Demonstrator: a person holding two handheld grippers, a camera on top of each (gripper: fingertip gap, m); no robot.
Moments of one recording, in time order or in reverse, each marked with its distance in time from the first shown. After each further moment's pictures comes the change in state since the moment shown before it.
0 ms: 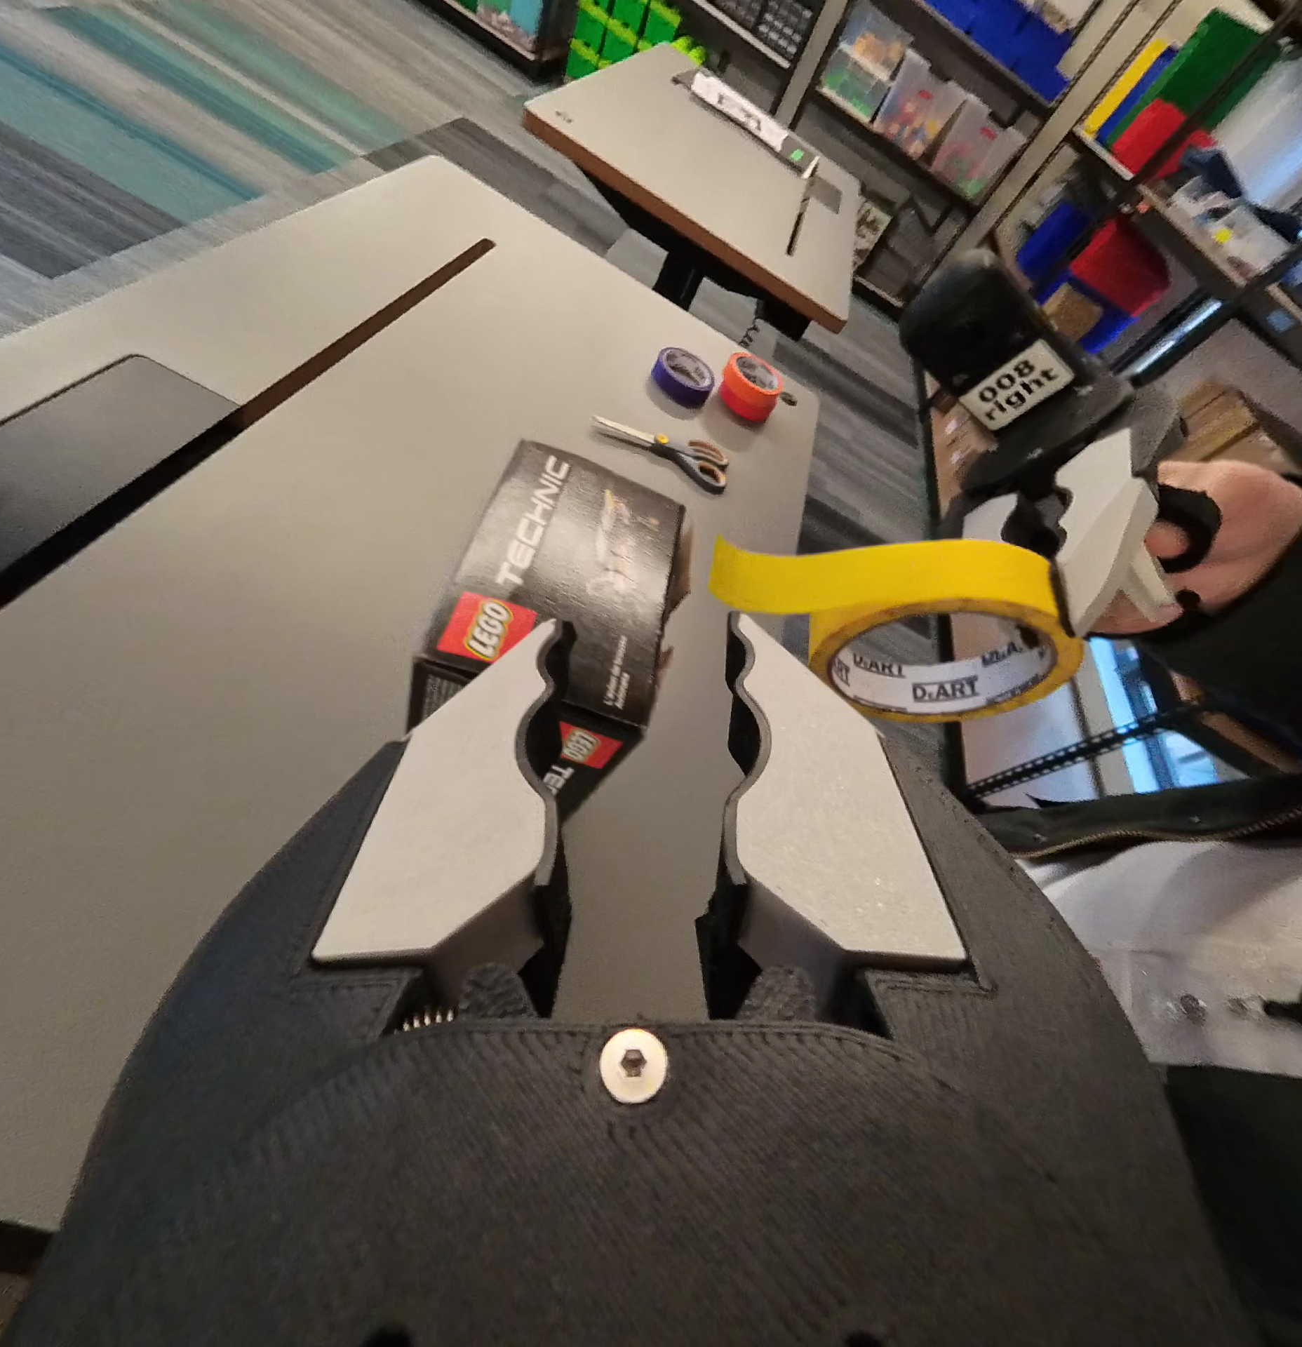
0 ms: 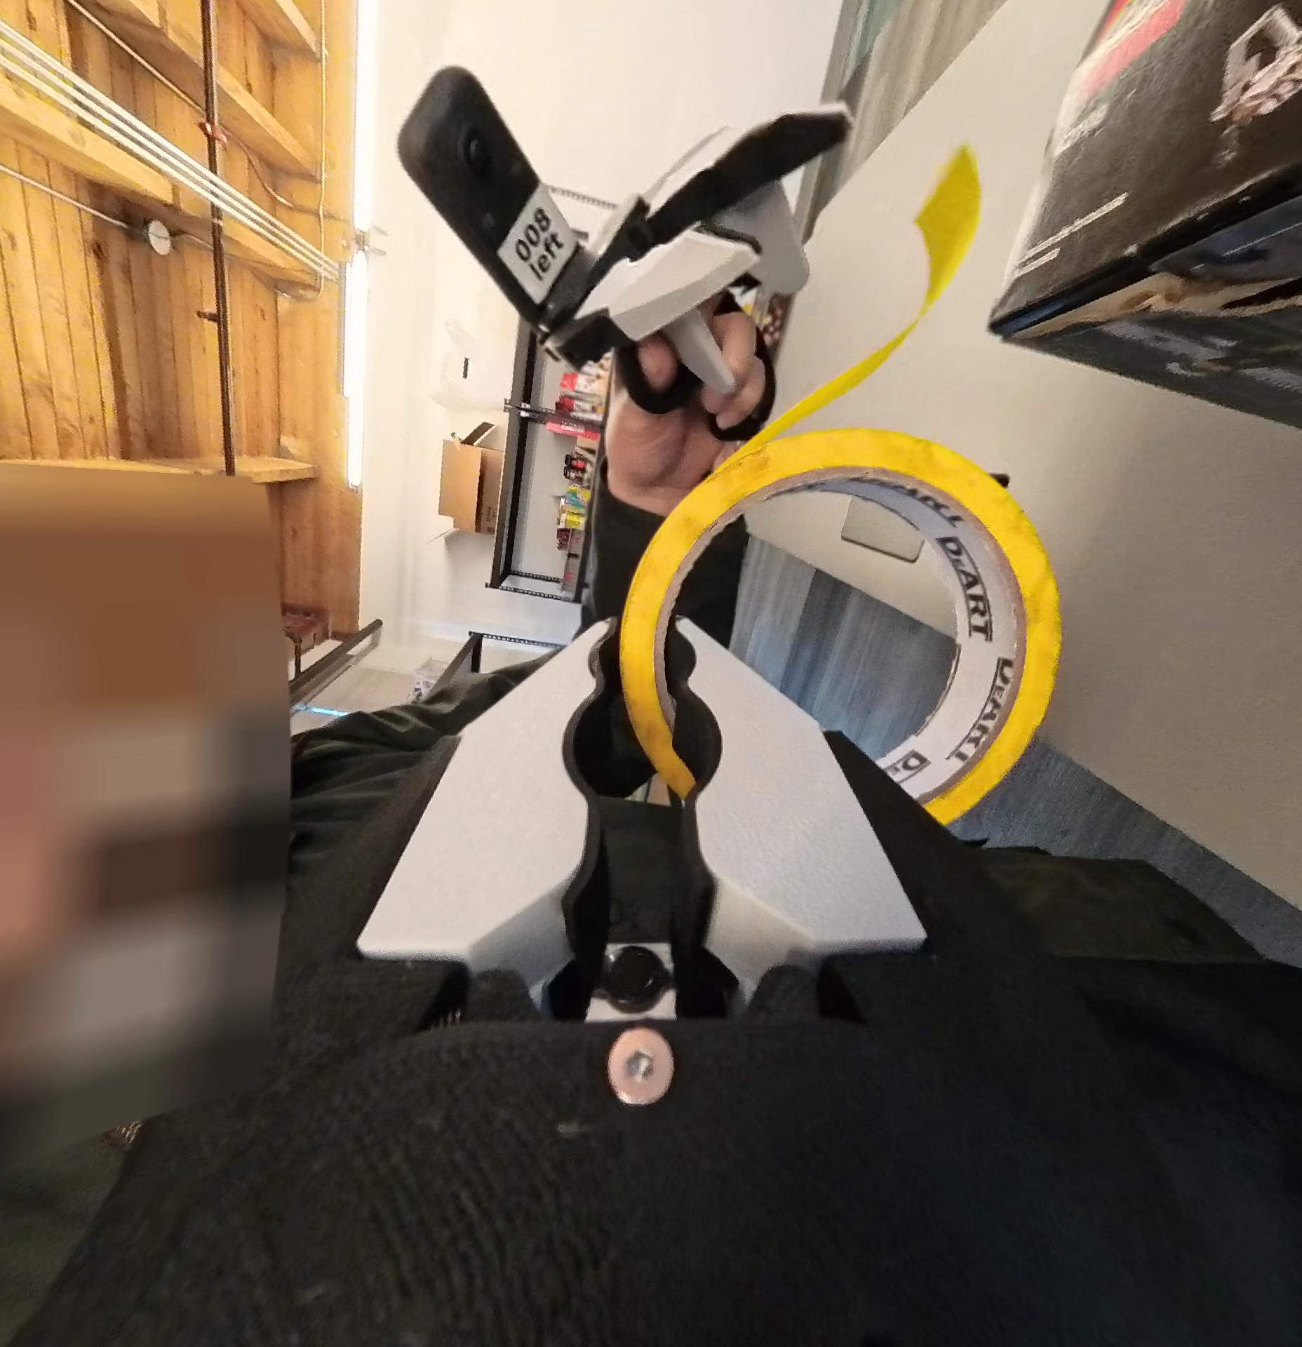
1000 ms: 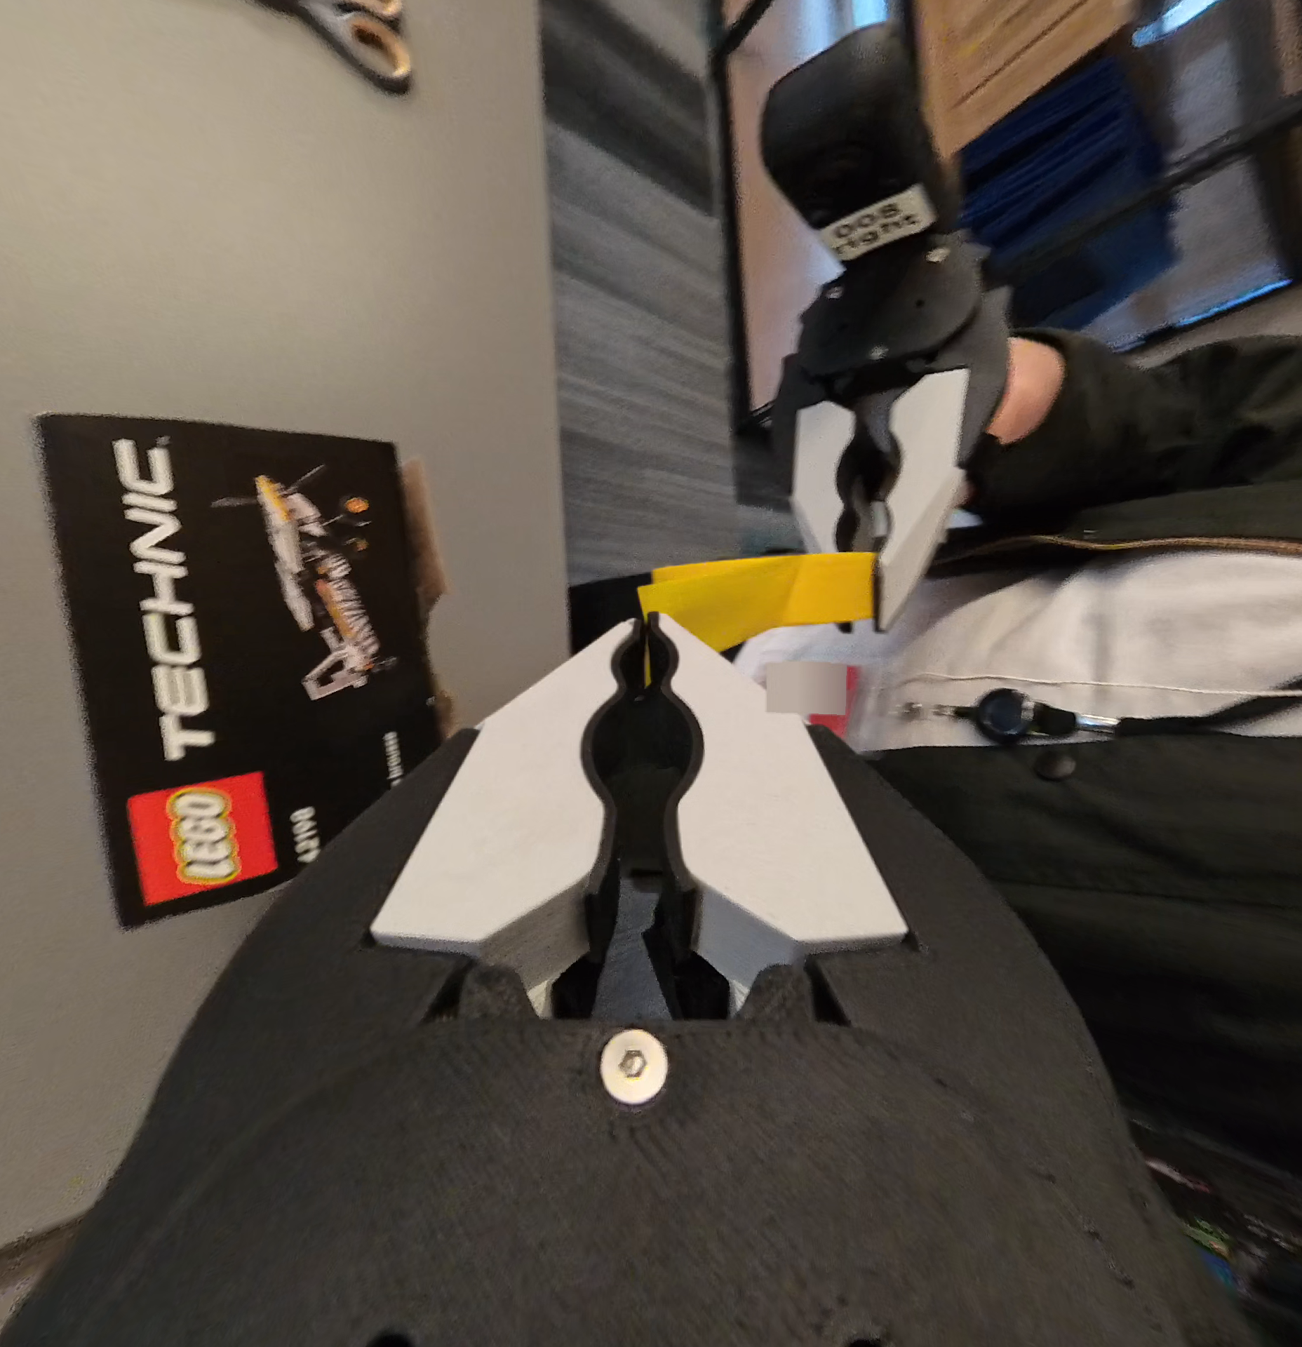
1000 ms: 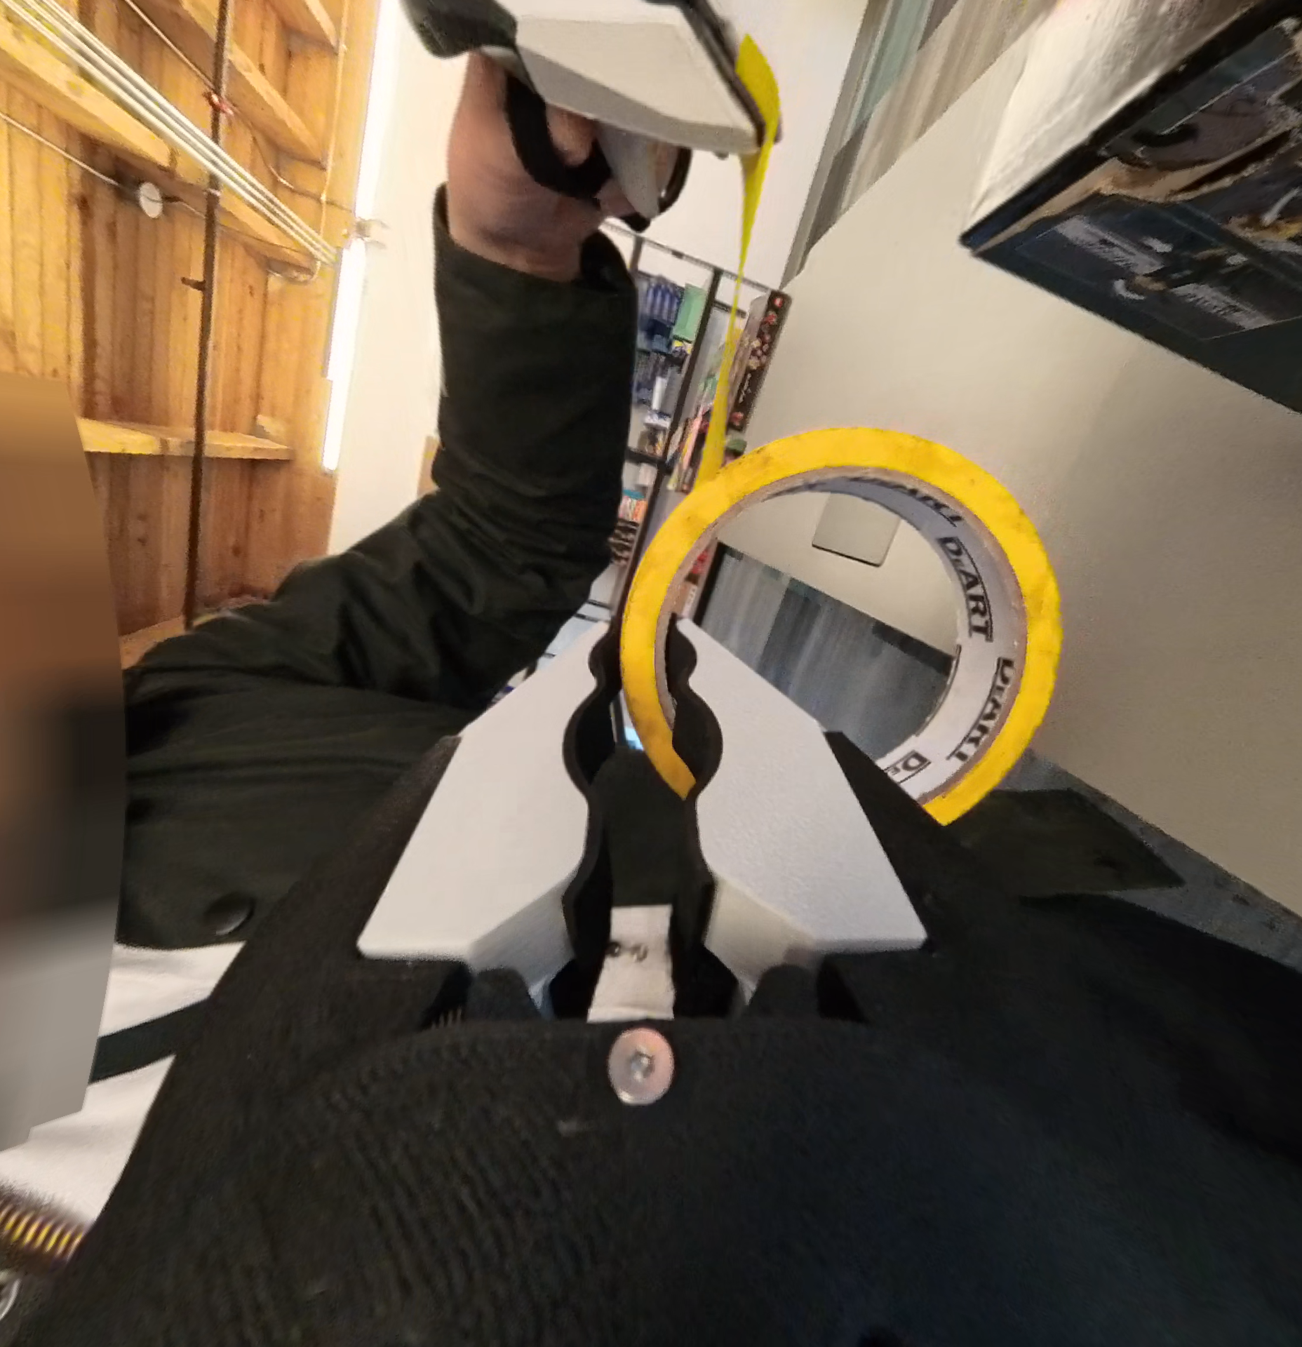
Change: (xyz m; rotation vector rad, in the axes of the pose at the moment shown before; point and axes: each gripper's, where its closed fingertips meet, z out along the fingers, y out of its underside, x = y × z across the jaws) left arm 0.074 -0.005 0.056 -0.630 0.406 0.009; right arm 0.009 0.036 -0.029 0.034 0.009 -0.098
